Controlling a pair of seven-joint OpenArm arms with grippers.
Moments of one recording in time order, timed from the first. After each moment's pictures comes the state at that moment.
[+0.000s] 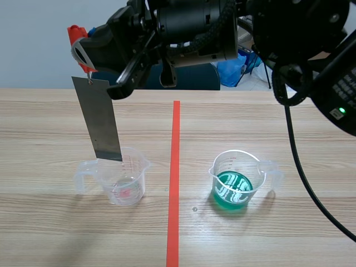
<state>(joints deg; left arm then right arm) 80.4 -34.5 -35.5 86.5 -7.6 -19.5 -69.1 25.3 21.1 -36.9 104.6 42.3 35.9 -29.7</state>
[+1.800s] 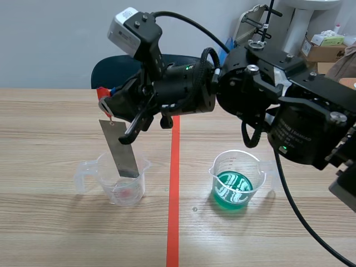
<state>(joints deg) 80.4 -34.5 -35.5 86.5 -7.6 -19.5 -69.1 25.3 15.4 -42.0 82.7 27.5 38.7 -15.5</state>
